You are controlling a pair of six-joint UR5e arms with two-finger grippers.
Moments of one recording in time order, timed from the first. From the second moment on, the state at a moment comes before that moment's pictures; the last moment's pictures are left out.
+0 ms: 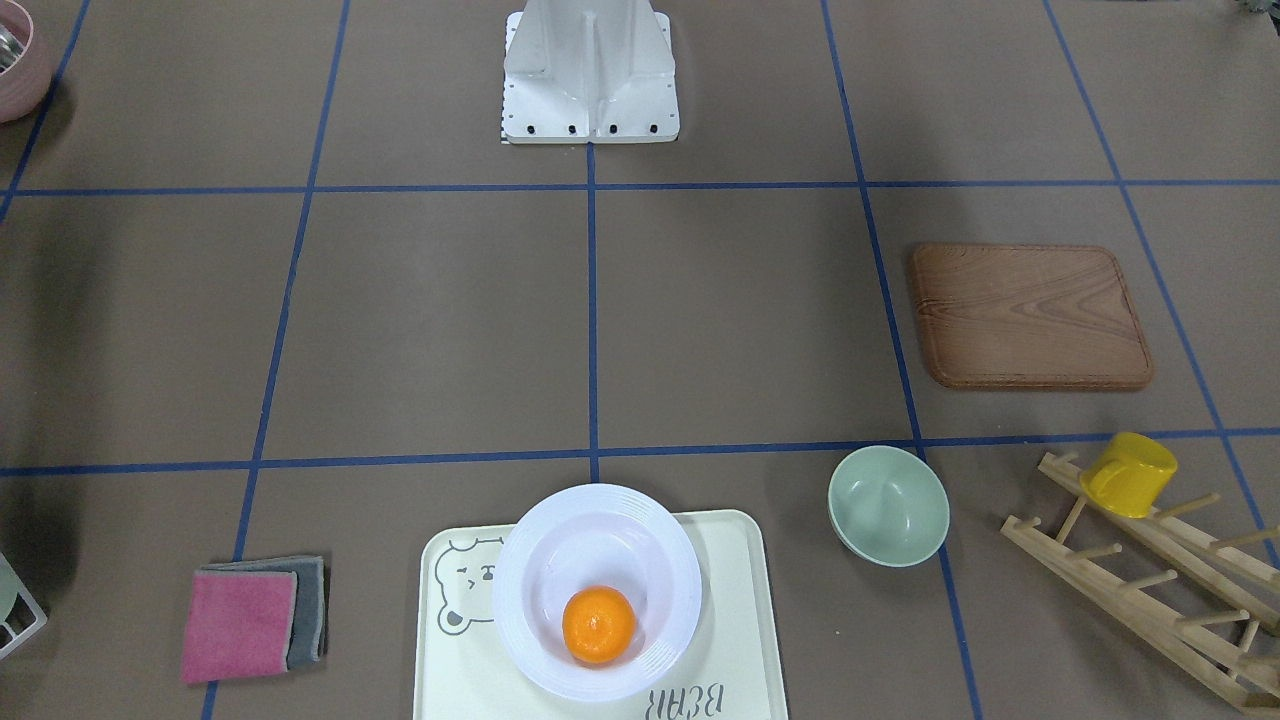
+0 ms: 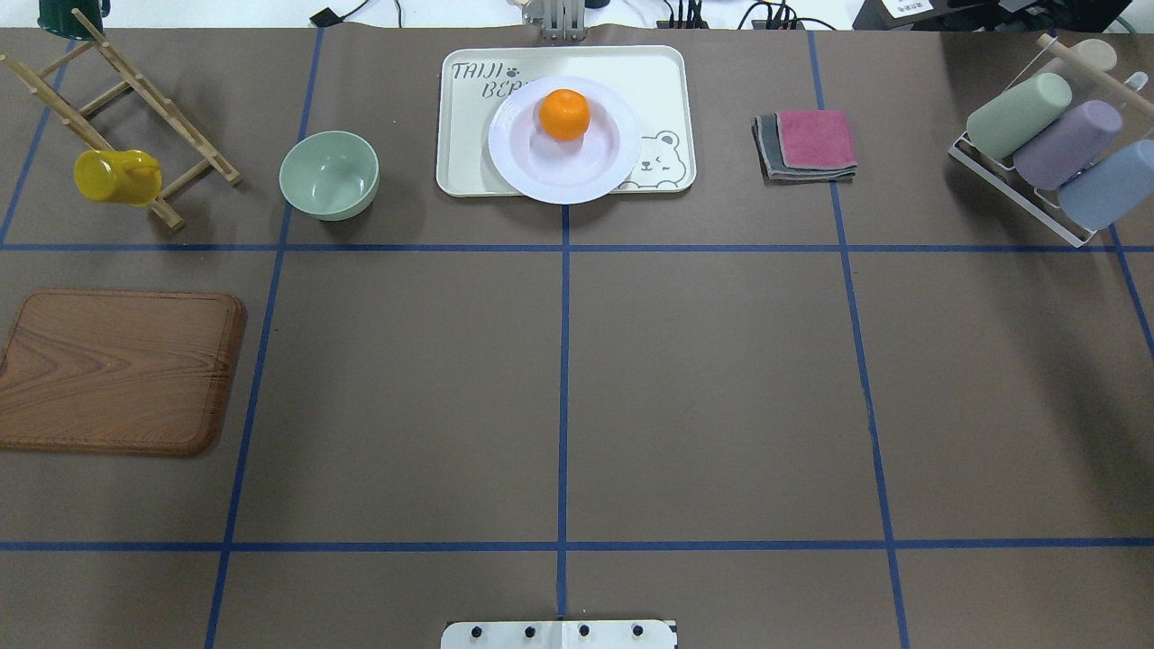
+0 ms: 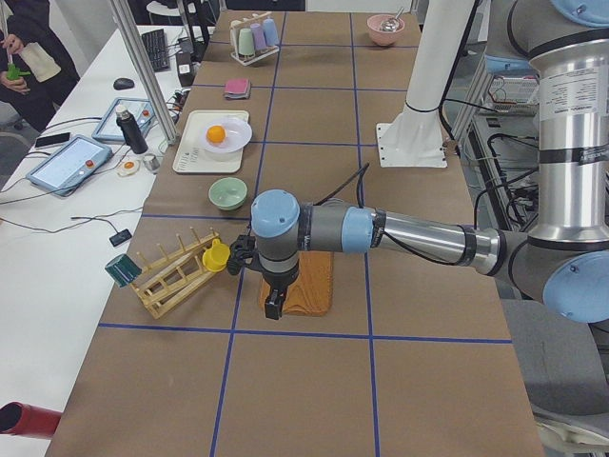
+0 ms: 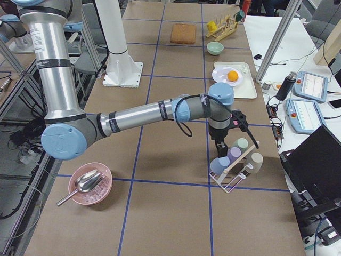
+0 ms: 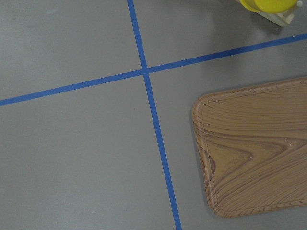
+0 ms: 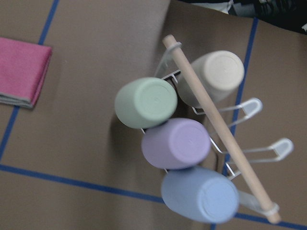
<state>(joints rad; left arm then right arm) -1.58 -1.46 -1.86 -1.42 -2.32 0.20 1.53 -1.47 1.70 -1.60 2.25 -0.07</state>
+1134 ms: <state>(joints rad) -1.59 -1.43 -1.87 -1.41 -2.29 0.19 1.63 -1.71 1.74 -1.59 2.26 -0.20</state>
